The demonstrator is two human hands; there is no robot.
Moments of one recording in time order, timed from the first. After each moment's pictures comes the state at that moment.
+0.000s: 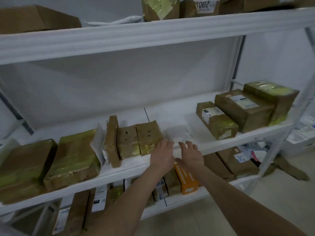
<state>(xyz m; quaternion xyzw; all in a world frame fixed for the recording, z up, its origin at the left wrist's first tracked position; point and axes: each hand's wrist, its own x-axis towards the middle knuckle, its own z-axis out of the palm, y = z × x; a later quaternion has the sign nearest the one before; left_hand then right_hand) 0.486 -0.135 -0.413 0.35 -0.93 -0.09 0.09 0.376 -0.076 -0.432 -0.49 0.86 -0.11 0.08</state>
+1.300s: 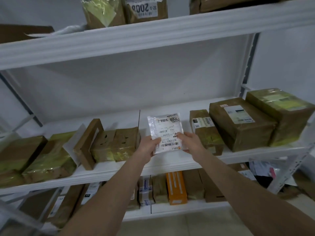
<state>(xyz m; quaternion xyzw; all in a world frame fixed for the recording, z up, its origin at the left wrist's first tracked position) 0.349 -0.153 -0.385 0.50 -0.47 -0.65 0.31 0.204 -0.082 -0.385 -0.28 0.64 -0.56 0.45</state>
